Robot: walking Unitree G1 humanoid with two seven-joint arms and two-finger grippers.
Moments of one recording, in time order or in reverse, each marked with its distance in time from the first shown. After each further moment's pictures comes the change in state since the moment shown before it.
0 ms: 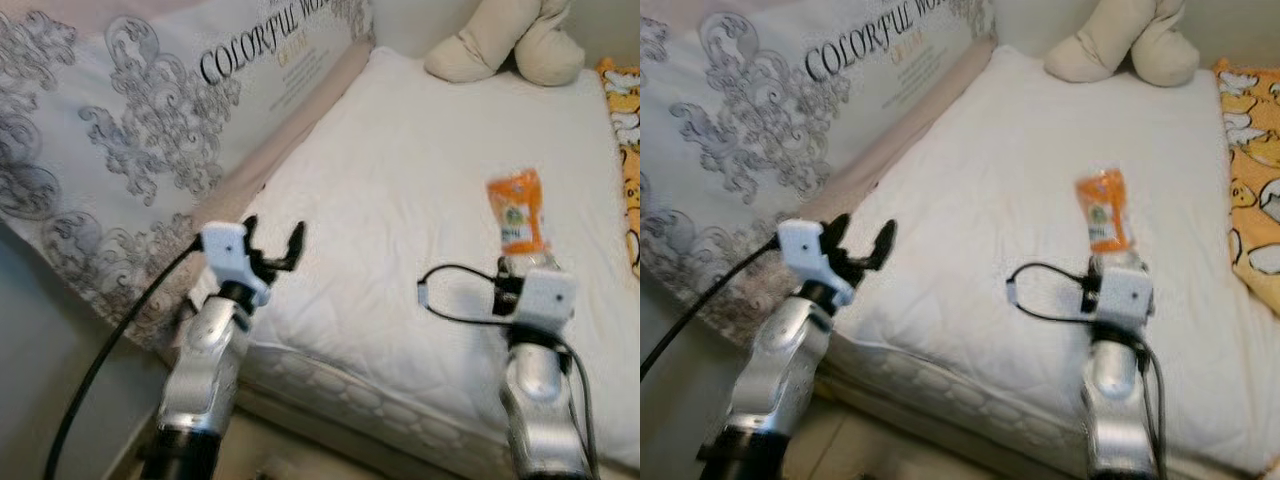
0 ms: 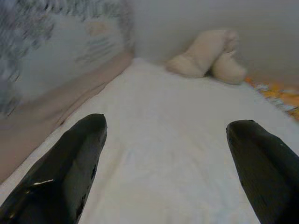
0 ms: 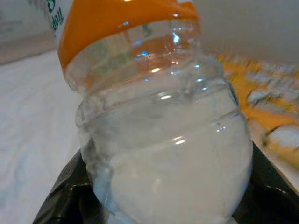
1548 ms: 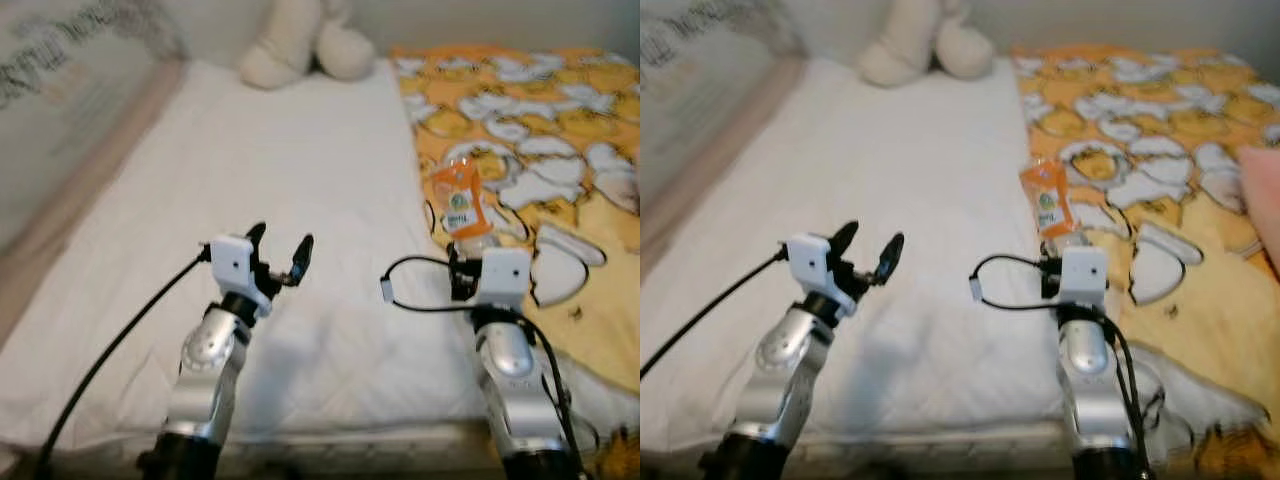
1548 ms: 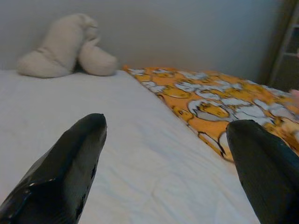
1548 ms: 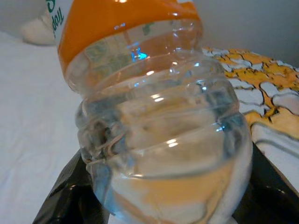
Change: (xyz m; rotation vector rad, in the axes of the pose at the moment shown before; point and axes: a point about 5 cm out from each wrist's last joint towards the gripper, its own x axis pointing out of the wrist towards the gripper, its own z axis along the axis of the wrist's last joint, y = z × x) left arm -0.005 -0.012 -0.008 0.078 -0.047 -0.132; right arm 0.012 0.029 0.014 -0.010 0.007 0.211
